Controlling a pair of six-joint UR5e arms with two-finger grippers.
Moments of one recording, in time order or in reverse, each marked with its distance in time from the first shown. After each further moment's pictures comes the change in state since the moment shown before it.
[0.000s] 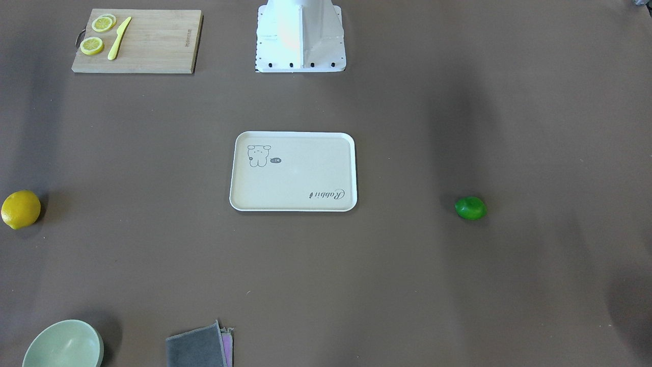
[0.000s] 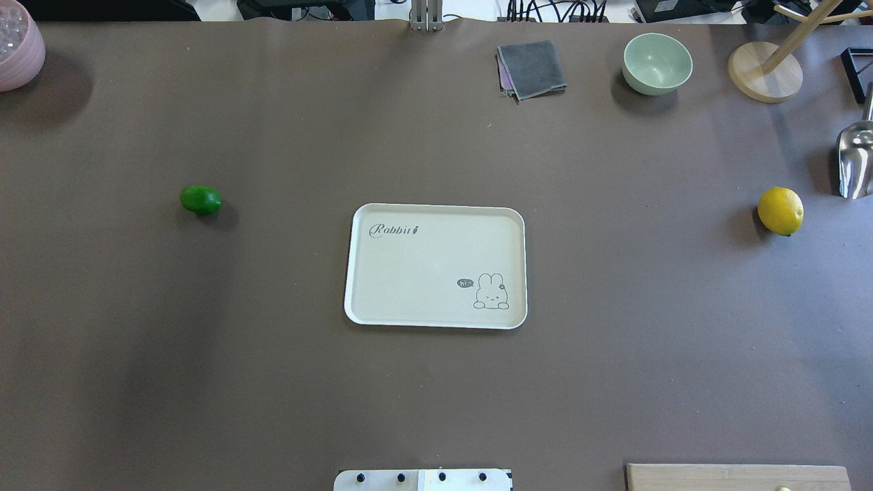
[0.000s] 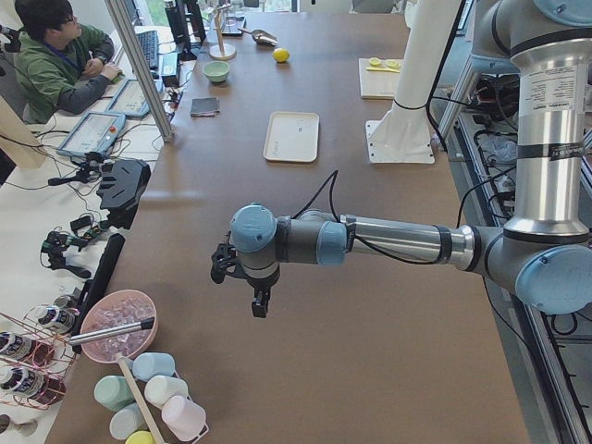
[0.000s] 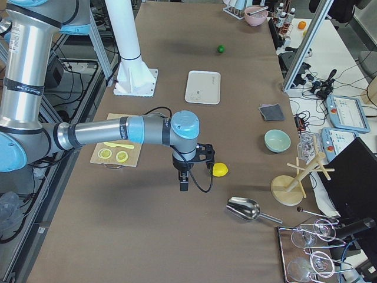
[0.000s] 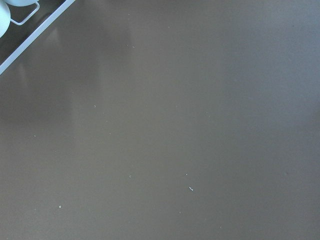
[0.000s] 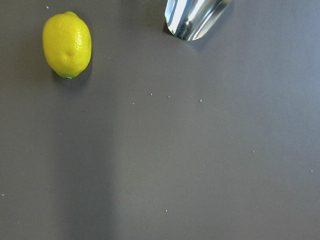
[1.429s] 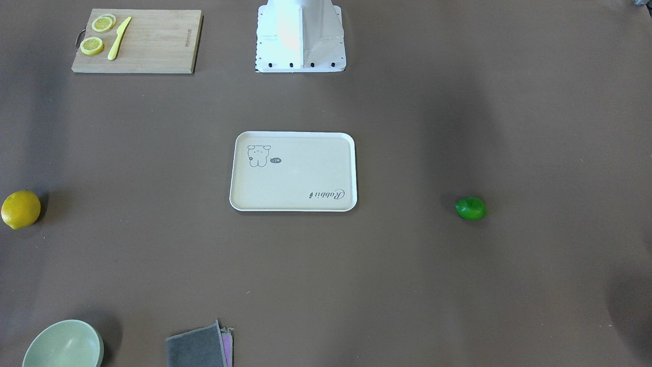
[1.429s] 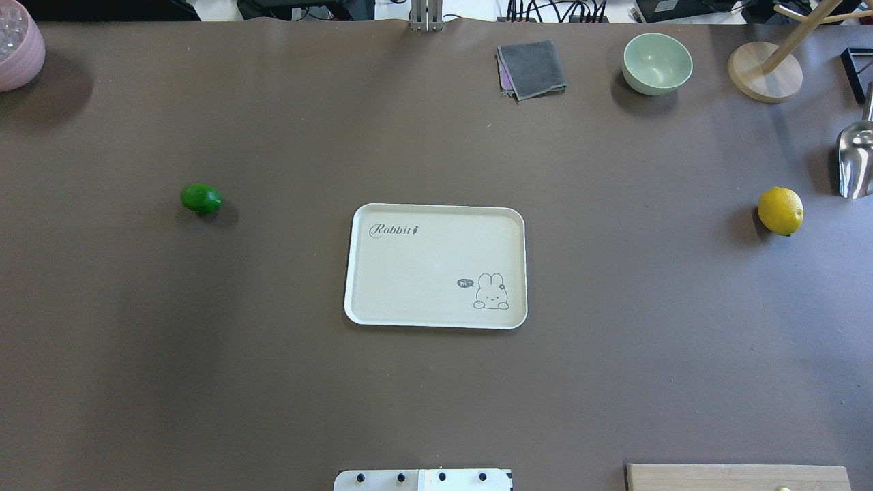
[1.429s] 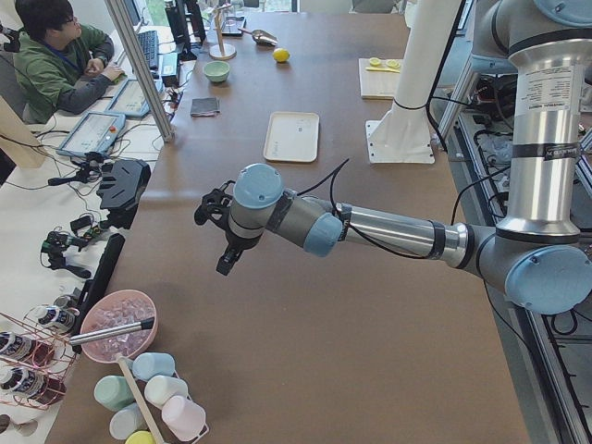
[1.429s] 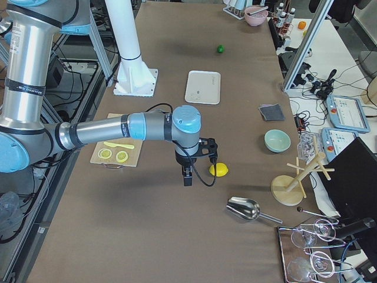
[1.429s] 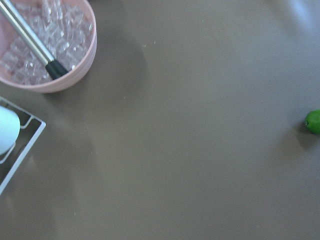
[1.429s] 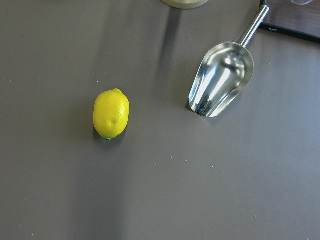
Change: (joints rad) left arm 0.003 -0.052 -0.023 -0.436 -0.021 -0.010; right arm 0.053 0.031 0.083 0.122 0.025 0.025
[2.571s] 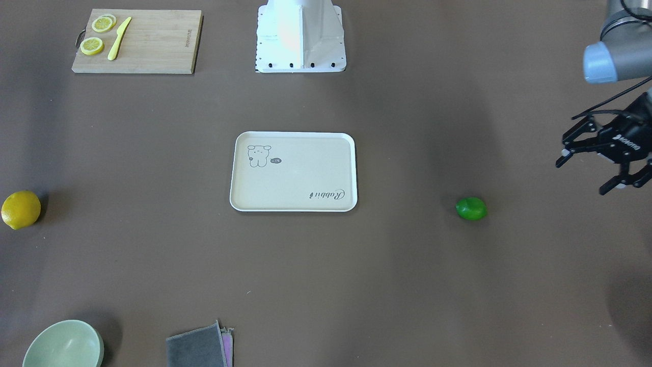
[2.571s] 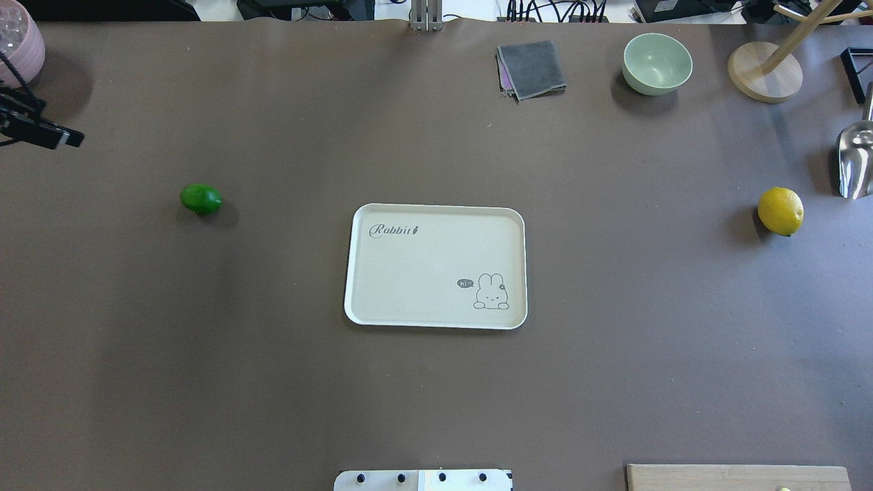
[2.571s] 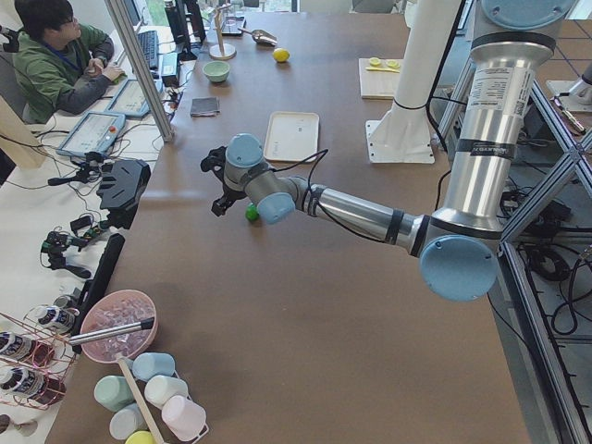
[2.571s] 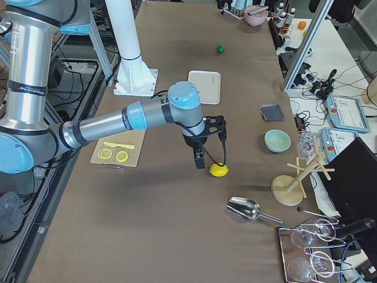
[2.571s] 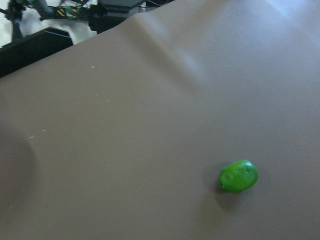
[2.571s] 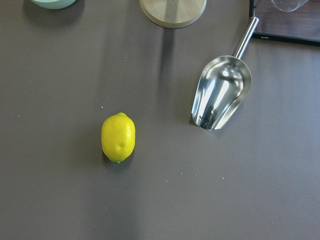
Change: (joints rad) left arm 0.417 -0.189 0.091 -0.253 0.196 -0.230; right arm -0.016 0.030 0.000 0.027 0.016 0.149
